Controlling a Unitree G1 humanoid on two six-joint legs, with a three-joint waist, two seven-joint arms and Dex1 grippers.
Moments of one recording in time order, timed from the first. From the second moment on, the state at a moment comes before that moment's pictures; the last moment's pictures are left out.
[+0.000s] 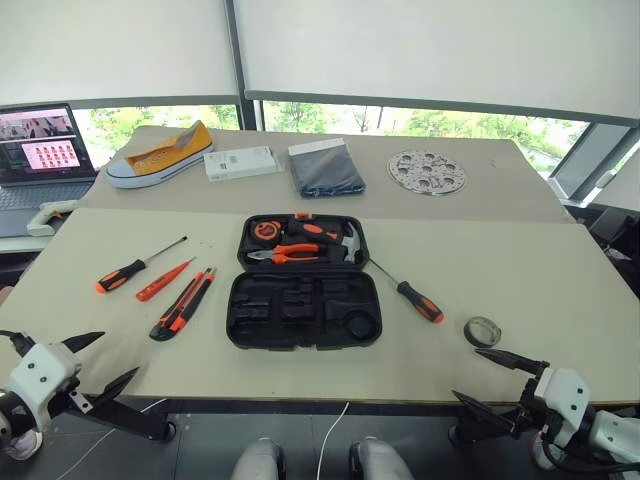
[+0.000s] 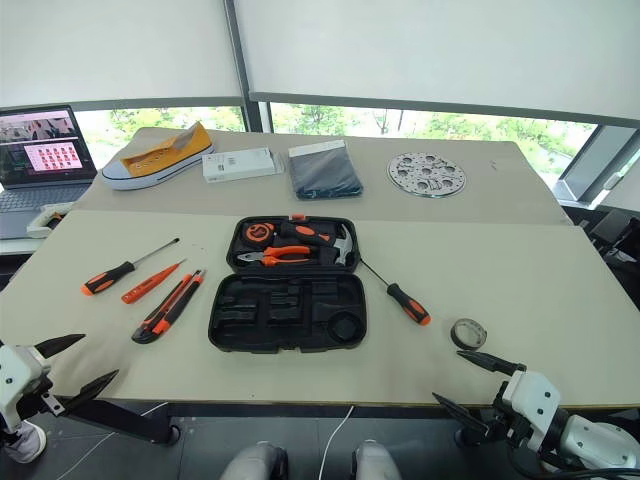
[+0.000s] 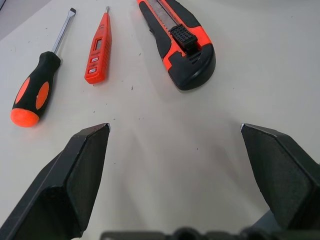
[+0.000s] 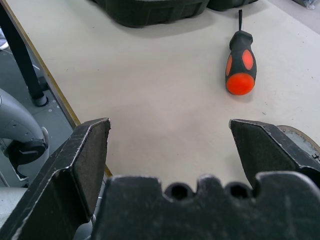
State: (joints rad) left arm 0.40 0.79 0.57 0.07 -0.28 -0.21 -0.96; right arm 0.36 -0.67 -0.28 -0.01 0.34 -0.39 1.04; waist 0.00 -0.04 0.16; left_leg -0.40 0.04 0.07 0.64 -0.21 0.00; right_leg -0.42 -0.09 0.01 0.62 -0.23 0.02
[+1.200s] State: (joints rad) left arm -0.54 0.96 0.28 0.71 -0.27 0.39 -0.74; right arm 0.13 -0.54 -0.17 -0.34 0.53 -0.14 0.93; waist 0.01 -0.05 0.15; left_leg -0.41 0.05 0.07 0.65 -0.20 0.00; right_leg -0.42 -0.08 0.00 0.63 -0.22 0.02
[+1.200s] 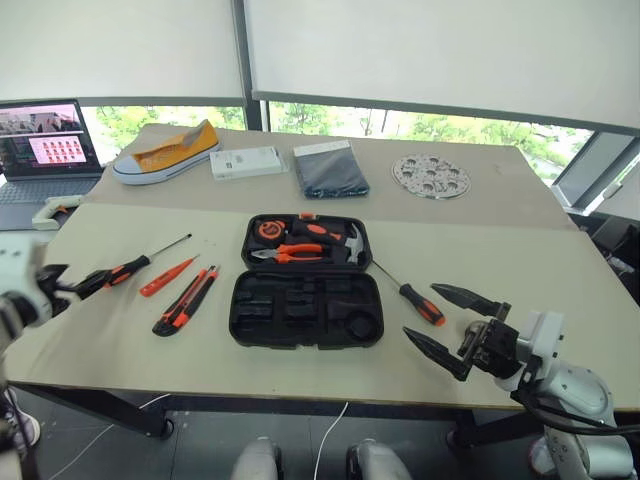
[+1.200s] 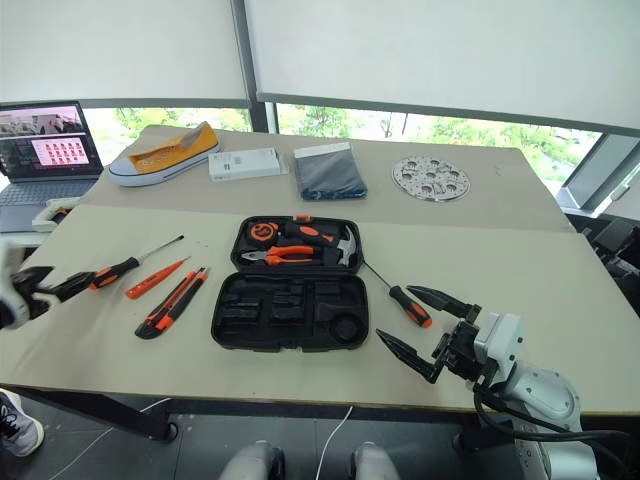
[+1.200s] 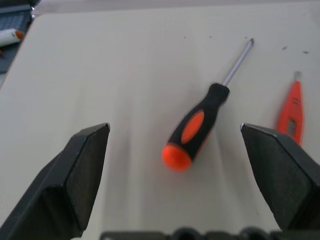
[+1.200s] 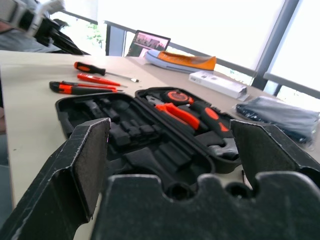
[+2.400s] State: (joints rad) left arm -0.65 0.79 -0.13 0.25 -0.17 0.27 -1.32; right arm 0.05 -0.62 -0.26 -0.23 0.49 -0.16 0.94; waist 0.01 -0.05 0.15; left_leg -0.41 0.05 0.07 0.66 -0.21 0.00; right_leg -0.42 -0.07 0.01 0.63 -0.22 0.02
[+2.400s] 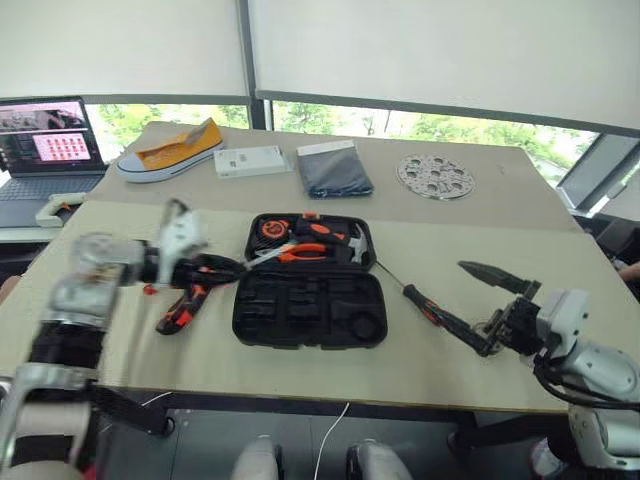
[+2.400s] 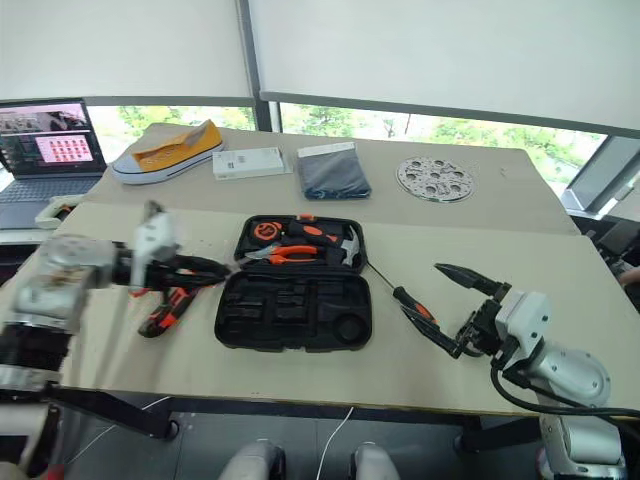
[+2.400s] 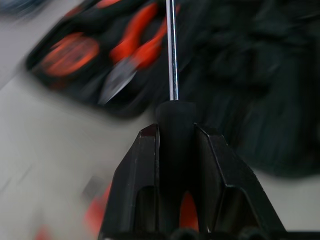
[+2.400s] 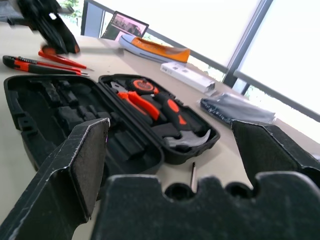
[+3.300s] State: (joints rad) left arm -0.82 0.63 -0.38 0.37 0.16 0.18 -1.23; right arm 0.06 -0.62 -0.21 -0.31 0.47 -0.07 0.87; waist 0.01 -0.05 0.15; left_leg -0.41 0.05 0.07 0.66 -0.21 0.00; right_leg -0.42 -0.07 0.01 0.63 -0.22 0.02
